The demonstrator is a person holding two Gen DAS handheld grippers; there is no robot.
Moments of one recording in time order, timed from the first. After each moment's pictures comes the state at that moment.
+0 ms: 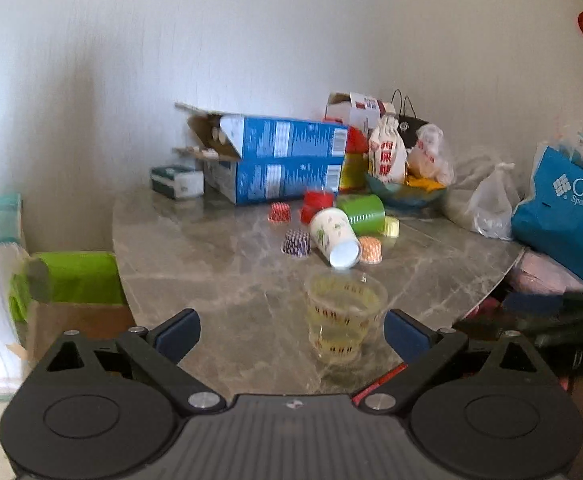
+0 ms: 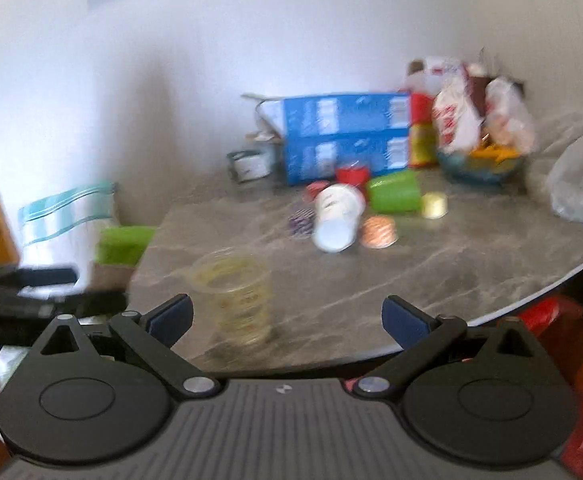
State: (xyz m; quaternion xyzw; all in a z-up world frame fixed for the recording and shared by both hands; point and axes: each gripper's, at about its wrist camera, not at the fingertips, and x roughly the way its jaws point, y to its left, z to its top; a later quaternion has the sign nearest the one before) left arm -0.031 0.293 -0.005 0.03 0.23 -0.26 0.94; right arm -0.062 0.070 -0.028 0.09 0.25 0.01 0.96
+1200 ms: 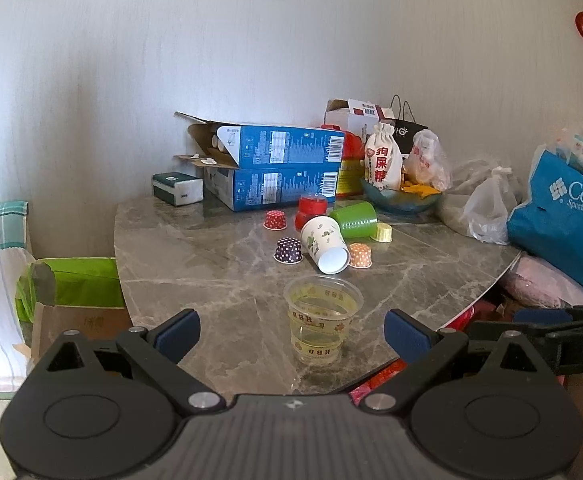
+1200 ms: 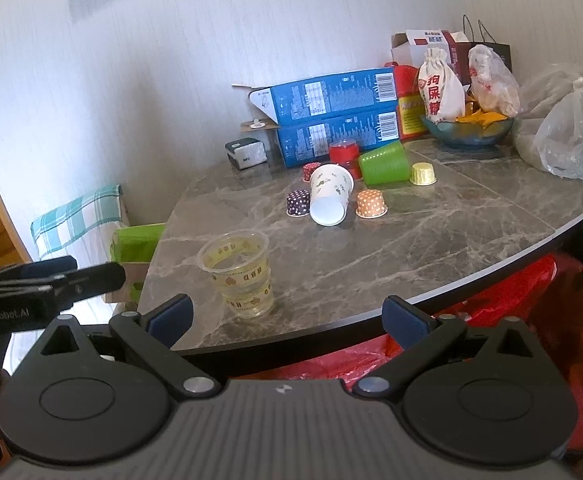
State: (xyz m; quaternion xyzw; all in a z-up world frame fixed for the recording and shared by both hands) left arm -0.050 0.280 0.004 0.03 0.24 -0.25 0.94; right arm -0.088 0.046 -0.018 0.12 0.26 -0.01 0.96
